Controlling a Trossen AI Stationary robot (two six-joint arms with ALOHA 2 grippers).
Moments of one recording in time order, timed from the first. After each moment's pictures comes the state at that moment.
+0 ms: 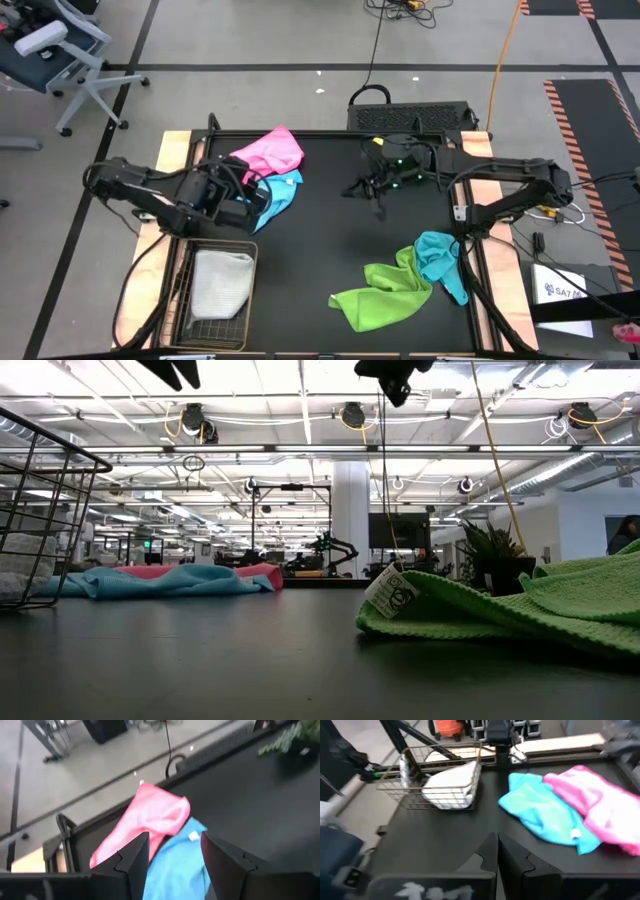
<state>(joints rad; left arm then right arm) -0.26 1.40 1.53 -1.57 -0.89 -1.23 -0.16 1.32 1.19 -0.38 -0.32 0.02</state>
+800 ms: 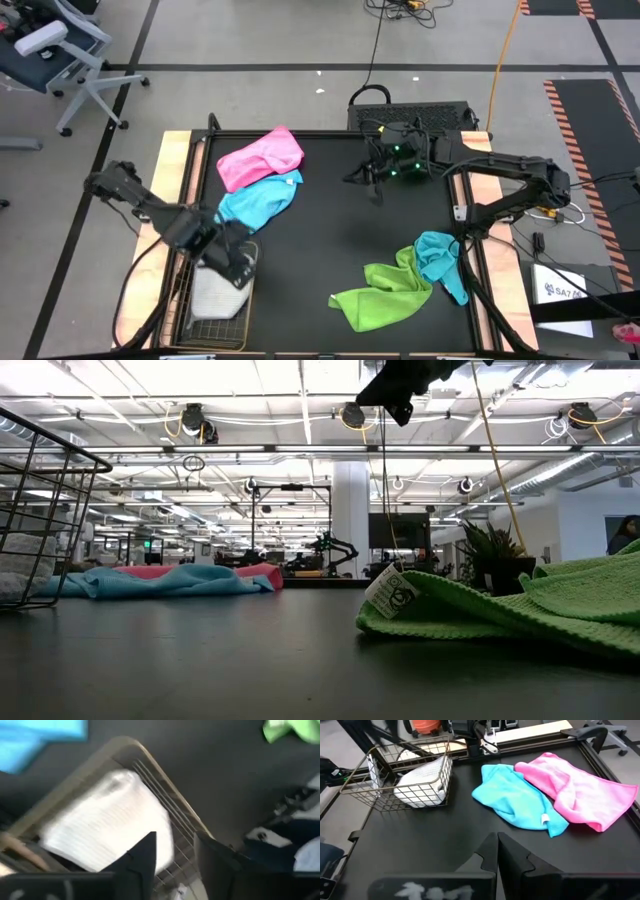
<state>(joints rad) -0.57 1.45 1.48 -1.39 0.00 -1.44 -0.28 1.33 1.18 -0.41 -0.32 0.02</state>
